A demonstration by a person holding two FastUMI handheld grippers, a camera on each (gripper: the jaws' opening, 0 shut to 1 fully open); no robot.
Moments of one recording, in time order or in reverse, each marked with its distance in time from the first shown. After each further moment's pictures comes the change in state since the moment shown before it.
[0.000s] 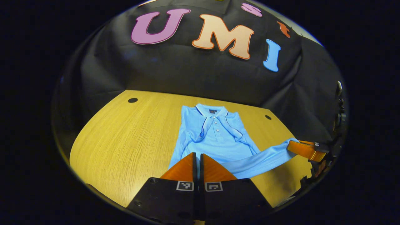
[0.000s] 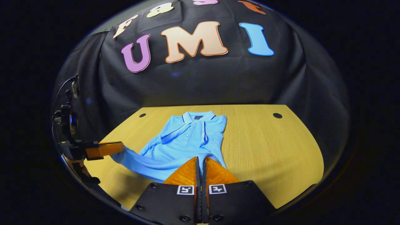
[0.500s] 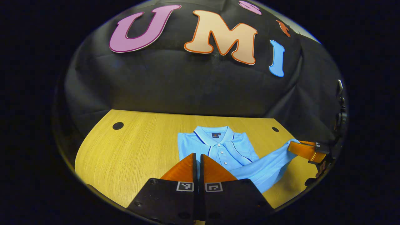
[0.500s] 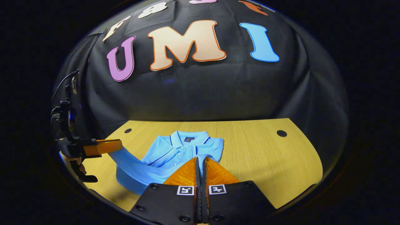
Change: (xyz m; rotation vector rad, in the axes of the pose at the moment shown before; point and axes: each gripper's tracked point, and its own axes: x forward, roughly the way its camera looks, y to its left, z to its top) left arm 0.110 0.015 0.078 0.066 -0.032 -0.036; right arm 0.108 -0.012 0.065 -0.006 -0.059 -0.059
